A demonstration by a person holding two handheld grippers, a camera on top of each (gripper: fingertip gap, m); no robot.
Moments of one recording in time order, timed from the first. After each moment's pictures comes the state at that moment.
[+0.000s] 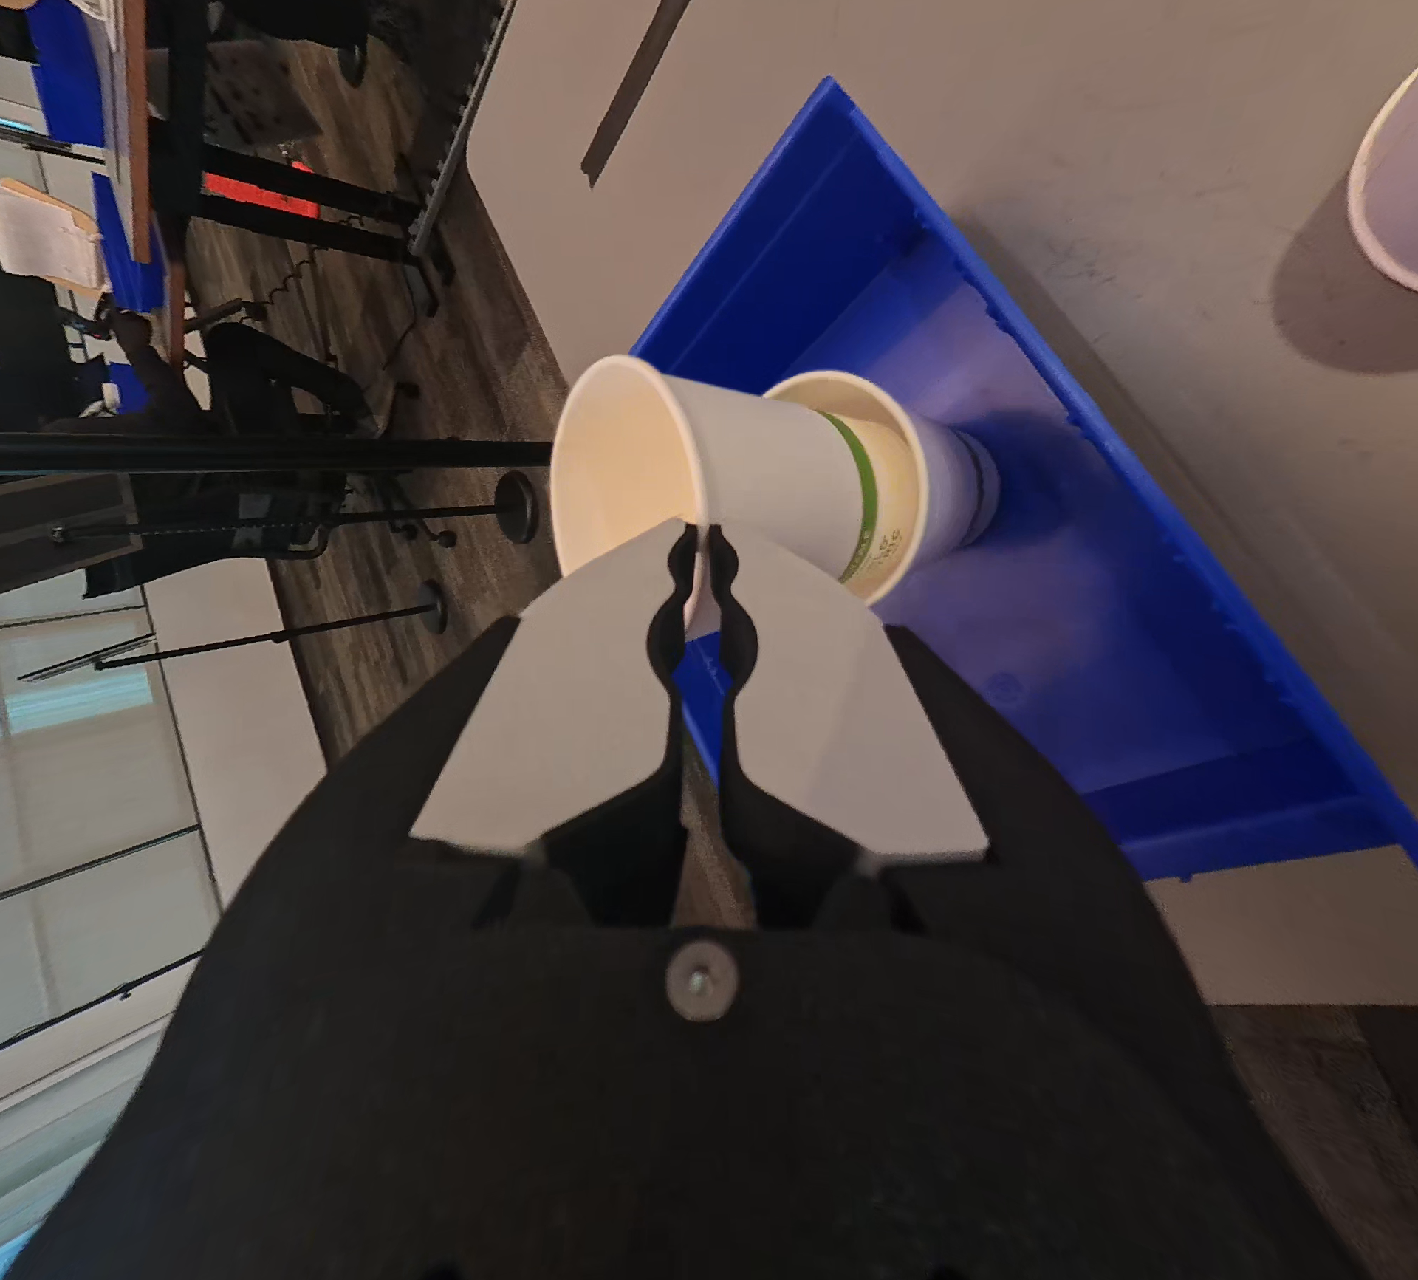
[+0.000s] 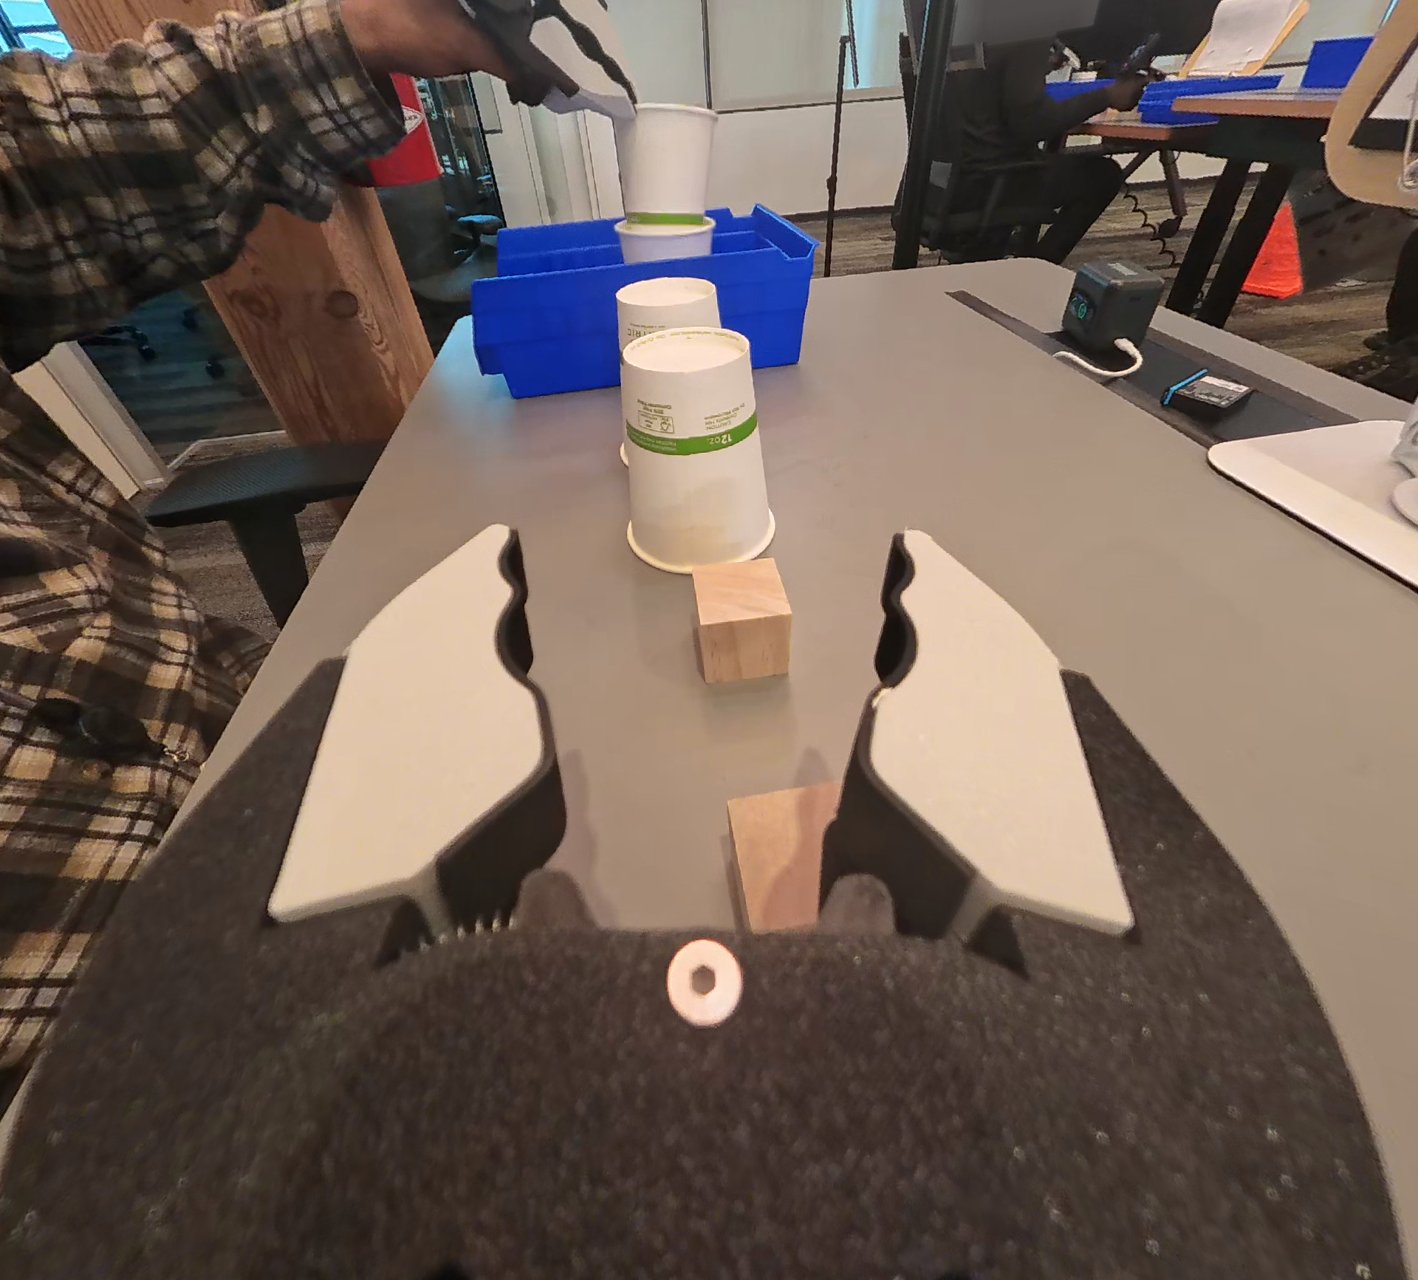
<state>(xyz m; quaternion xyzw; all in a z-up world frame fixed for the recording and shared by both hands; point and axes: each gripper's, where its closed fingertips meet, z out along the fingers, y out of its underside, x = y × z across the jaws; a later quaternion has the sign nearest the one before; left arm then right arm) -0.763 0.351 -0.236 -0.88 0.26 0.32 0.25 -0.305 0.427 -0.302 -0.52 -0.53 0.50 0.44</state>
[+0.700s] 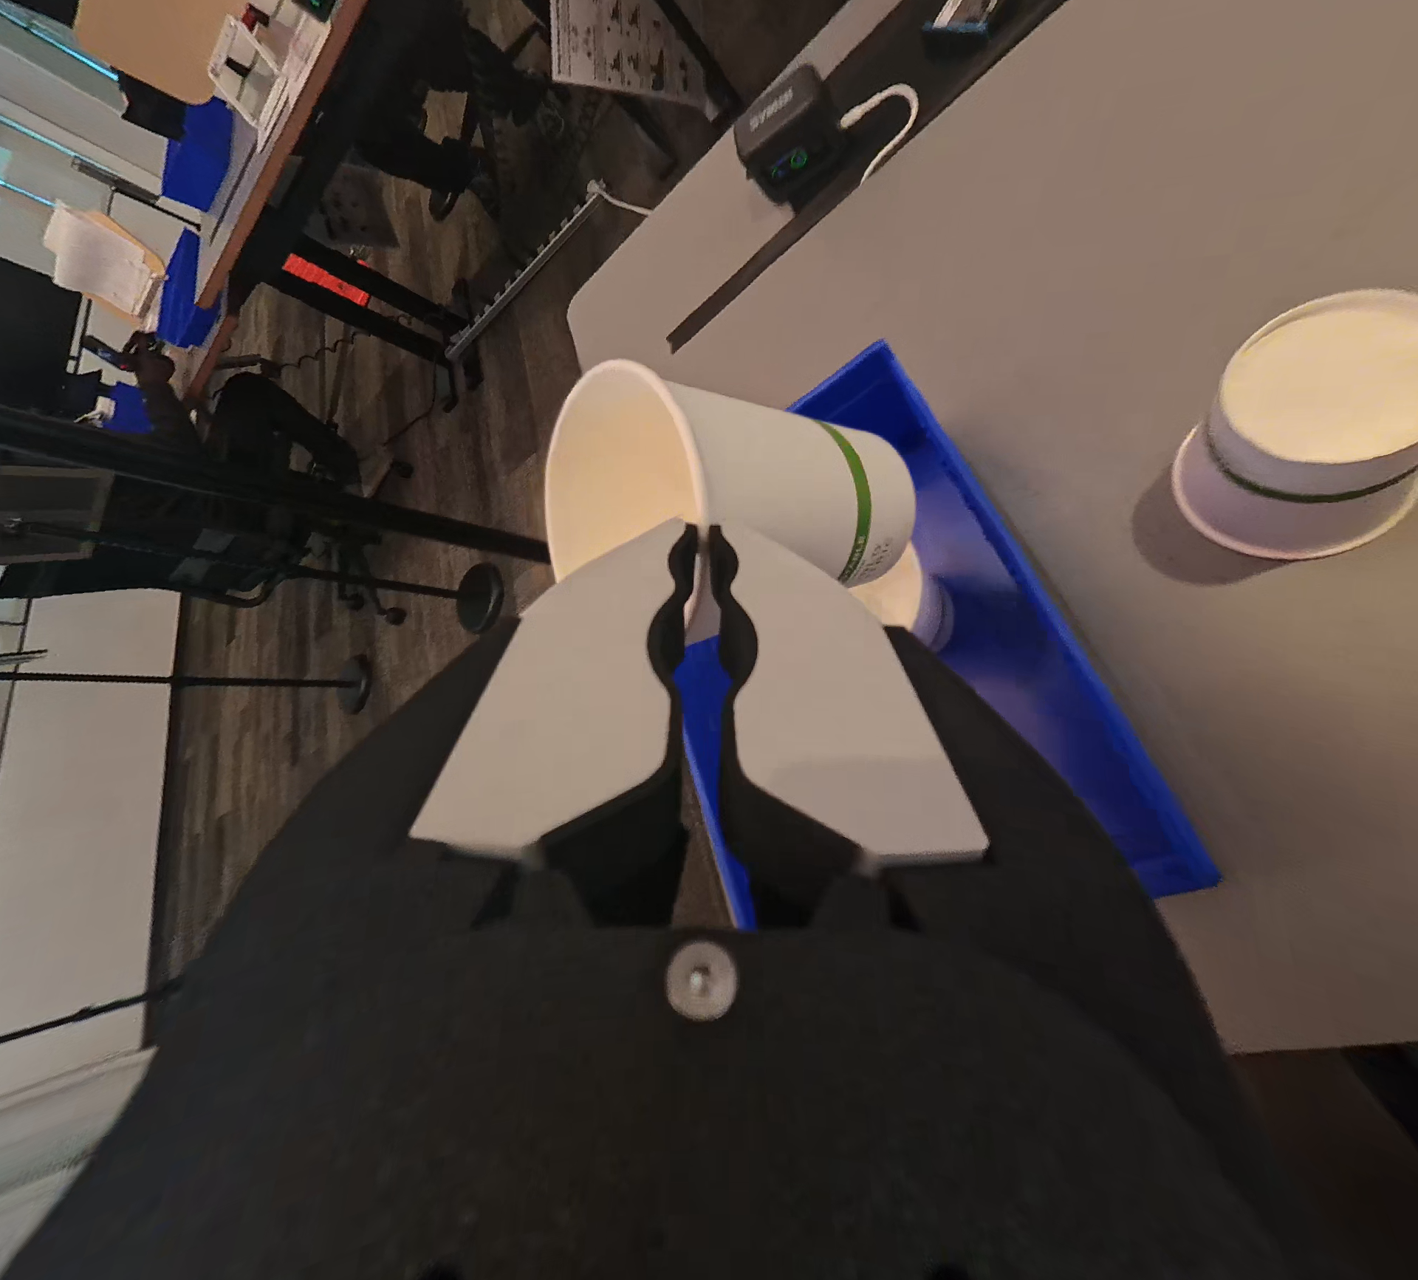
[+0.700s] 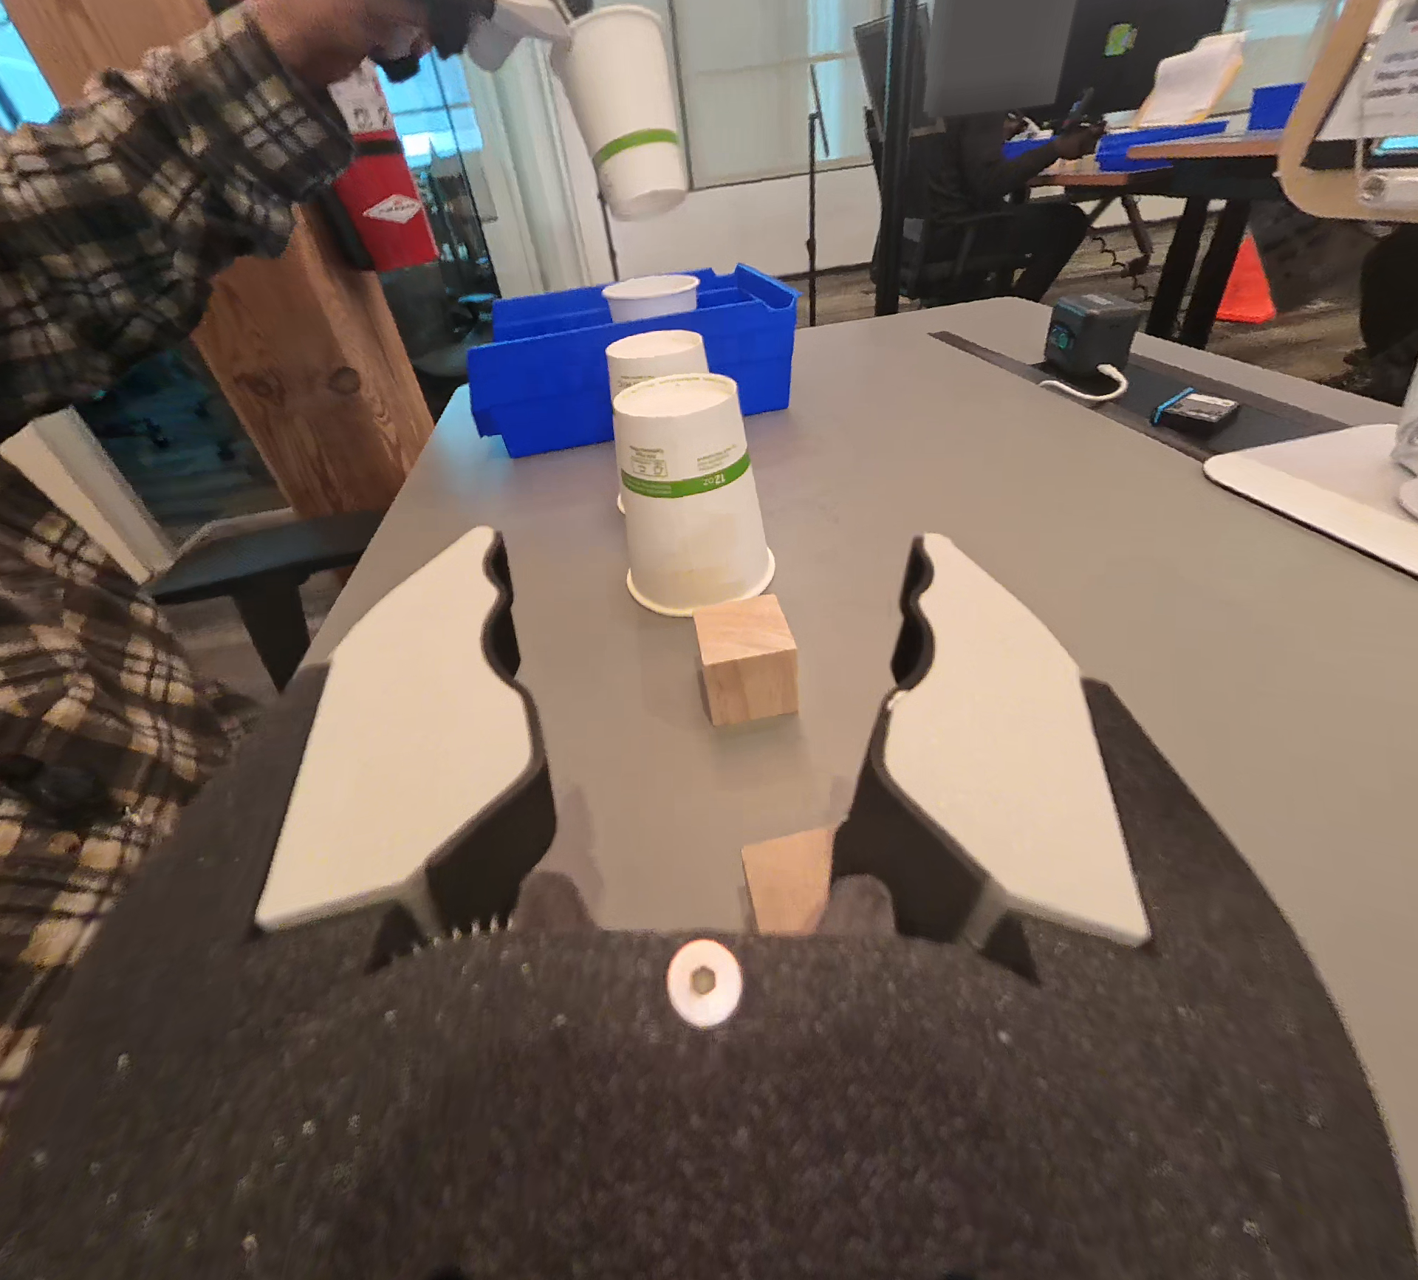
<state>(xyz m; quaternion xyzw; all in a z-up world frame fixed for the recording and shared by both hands) -0.737 0.341 -0.144 -0.86 0.19 0.26 0.39 -0.312 0.430 -0.298 -0.52 -0.48 0.53 0.46</state>
